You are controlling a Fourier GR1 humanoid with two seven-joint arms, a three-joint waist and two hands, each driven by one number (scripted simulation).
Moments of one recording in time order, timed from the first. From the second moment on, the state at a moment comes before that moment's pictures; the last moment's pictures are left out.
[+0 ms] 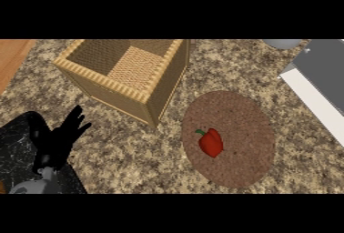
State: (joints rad) left arm -0.05 0.22 0.06 -1.38 0.17 0.00 0.28; right arm -1.01 -0.72 -0.50 -1.01 1.18 0.08 0.82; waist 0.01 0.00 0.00
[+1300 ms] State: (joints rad) left arm -0.05 0.21 0.08 -1.38 0.14 0.00 0.28; right arm -1.03 -0.76 -0.66 -1.22 1.08 -0.36 0.93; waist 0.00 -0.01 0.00
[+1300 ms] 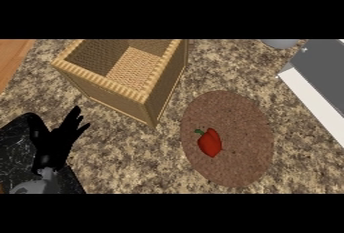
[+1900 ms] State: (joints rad) left arm -0.01 0.19 0.09 -1.41 0.14 0.01 0.27; right arm -0.78 -0.79 -0.89 -1.68 1.06 -0.24 1.03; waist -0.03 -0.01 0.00
